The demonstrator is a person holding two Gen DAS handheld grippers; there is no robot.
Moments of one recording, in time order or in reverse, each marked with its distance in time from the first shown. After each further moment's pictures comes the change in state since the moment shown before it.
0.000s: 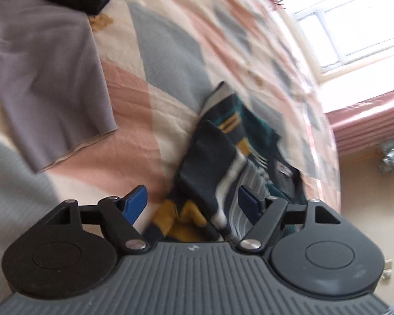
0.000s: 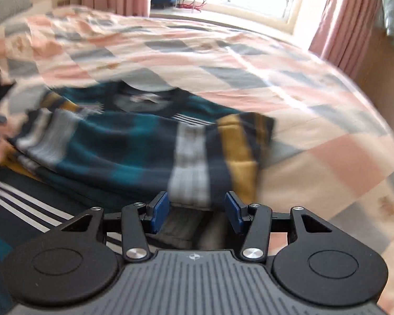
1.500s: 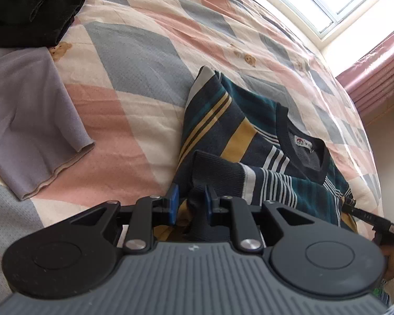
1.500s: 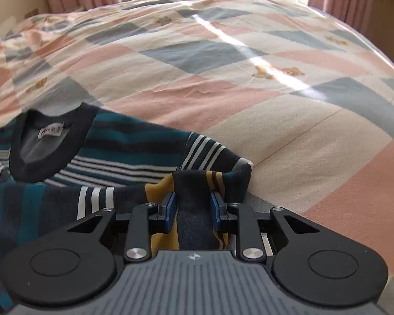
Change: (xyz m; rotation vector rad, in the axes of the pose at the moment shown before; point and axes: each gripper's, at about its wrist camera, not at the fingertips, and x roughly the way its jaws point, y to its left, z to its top) left arm 0.006 -0.038 -0.023 0.297 -0.042 0.127; right arm 0.167 -0.113 0.067 0.261 0.094 0.145
